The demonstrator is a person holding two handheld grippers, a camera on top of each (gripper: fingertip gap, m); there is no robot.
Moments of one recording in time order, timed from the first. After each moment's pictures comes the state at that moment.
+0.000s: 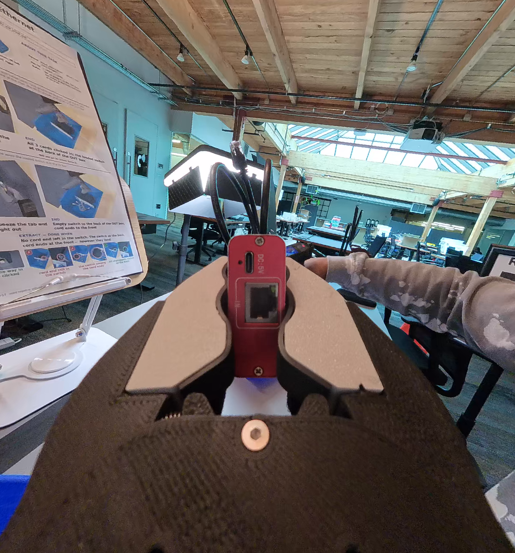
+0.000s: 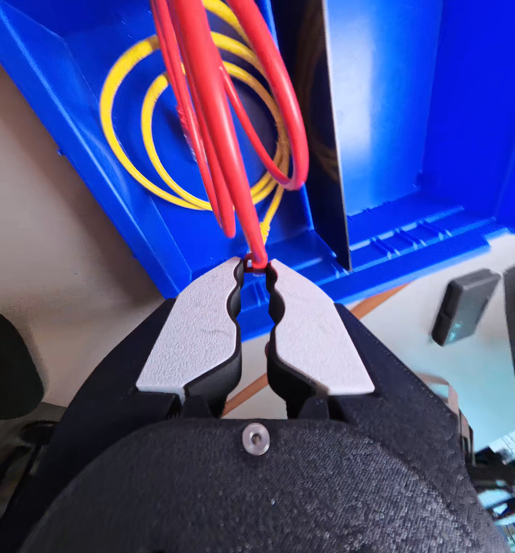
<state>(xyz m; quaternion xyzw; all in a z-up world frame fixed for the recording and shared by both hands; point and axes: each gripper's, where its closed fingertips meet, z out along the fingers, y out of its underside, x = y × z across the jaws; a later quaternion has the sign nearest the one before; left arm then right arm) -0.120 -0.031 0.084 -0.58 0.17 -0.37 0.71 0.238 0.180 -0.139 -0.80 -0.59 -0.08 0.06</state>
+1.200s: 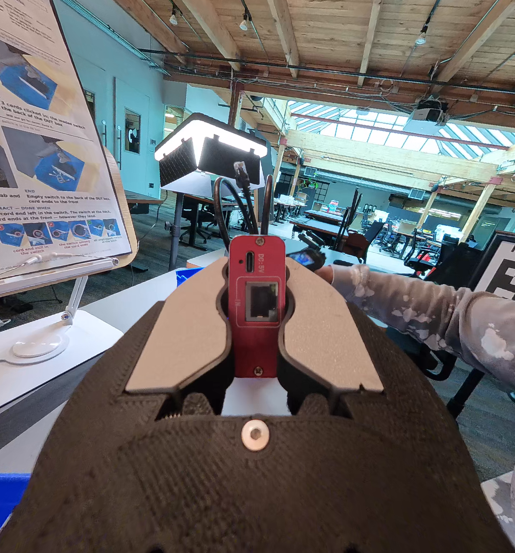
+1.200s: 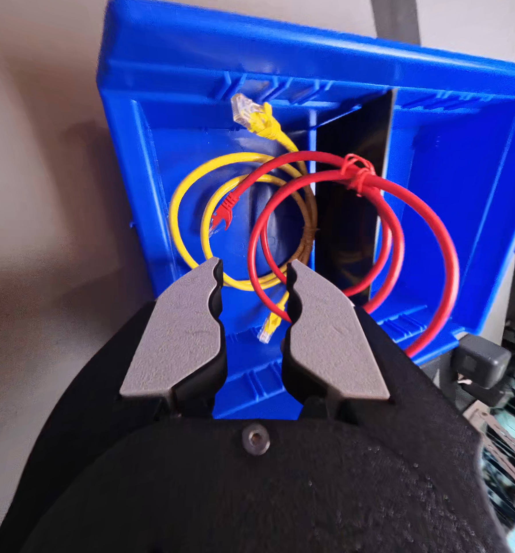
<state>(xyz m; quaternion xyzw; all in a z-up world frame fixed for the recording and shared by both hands) -0.101 -0.020 0.065 -0.60 0.18 -0.38 0.68 0.179 0.160 -0.168 -0.71 -0.67 -0.08 0.20</state>
